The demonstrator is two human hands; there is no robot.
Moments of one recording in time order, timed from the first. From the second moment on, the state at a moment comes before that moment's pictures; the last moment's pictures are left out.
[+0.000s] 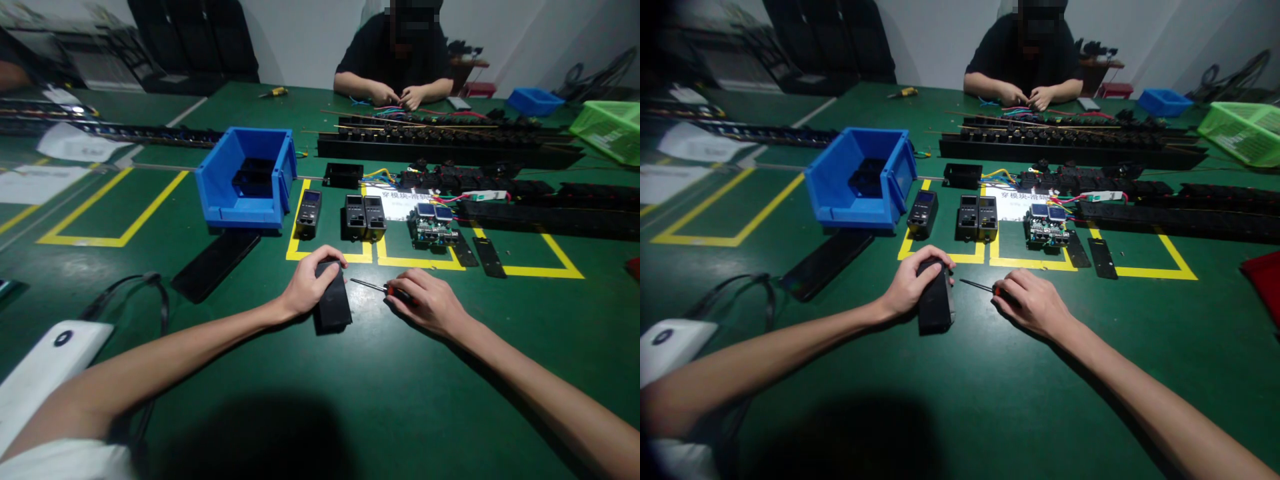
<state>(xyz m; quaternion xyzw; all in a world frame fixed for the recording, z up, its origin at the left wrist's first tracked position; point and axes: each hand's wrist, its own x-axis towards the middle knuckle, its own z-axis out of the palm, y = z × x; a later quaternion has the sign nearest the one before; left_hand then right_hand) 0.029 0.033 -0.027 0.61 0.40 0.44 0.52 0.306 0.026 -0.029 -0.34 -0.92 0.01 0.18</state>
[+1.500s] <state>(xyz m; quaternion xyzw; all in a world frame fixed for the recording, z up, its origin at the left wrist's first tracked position) 0.030 0.016 -0.025 0.78 0.16 0.42 0.44 0.285 -0.005 -0.034 -0.23 -0.92 0.01 0.31</state>
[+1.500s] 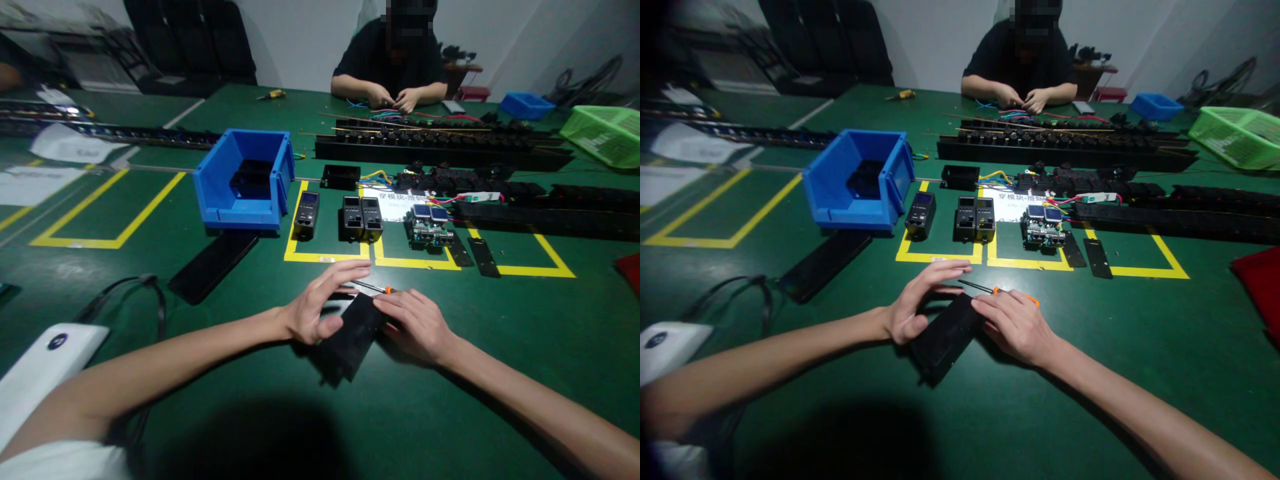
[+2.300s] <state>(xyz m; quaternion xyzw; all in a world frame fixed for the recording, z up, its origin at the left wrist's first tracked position) 0.034 0.027 -0.018 0.75 0.28 0.32 0.51 0.287 -0.003 -0.029 -0.30 -0.87 0.07 0.38</state>
